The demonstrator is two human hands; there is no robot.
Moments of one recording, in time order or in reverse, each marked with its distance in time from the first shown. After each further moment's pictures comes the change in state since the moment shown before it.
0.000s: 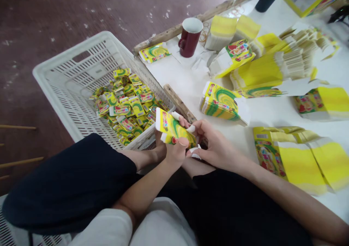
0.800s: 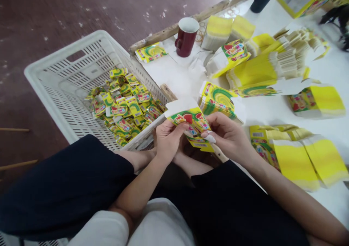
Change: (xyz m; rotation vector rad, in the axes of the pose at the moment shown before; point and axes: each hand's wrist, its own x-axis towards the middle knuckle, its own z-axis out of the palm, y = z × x) left_hand 0.016 0.016 0.000 -0.065 0.059 0.115; right_hand -0.007 -0.001 -0.024 0.045 0.233 -0.024
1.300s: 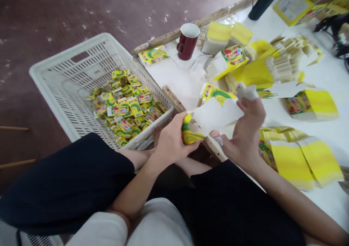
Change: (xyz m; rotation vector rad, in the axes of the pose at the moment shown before) left_hand -0.008 0.038 -0.005 0.819 -0.363 0.277; right_hand -0.010 -0.002 0.000 -0.585 0.383 -0.411
